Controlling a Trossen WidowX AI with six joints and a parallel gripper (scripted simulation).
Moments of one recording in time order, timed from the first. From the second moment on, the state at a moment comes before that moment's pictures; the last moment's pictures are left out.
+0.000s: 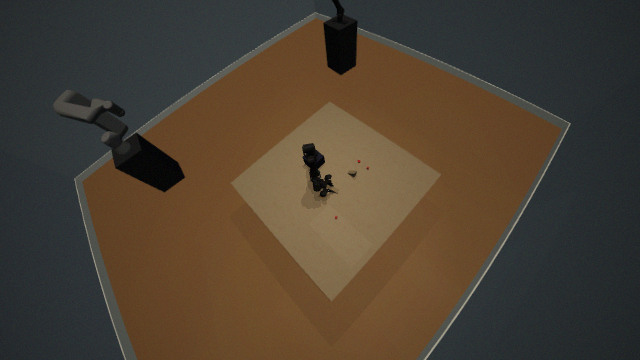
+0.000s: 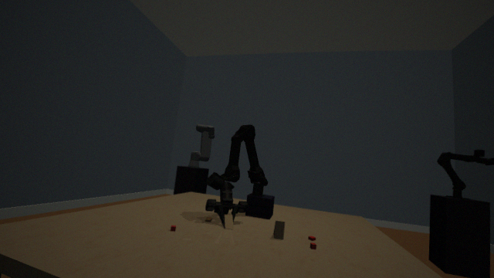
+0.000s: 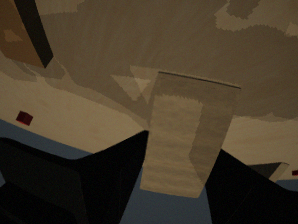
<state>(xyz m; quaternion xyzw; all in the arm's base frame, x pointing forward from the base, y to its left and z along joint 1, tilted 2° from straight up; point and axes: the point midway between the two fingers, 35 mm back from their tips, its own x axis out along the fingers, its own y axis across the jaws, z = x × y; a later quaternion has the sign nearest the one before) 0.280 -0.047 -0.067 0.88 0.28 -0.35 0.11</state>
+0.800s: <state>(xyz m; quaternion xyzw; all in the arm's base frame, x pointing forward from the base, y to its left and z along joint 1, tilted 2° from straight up) 0.284 -0.051 -0.015 0.88 0.28 -0.36 0.11</state>
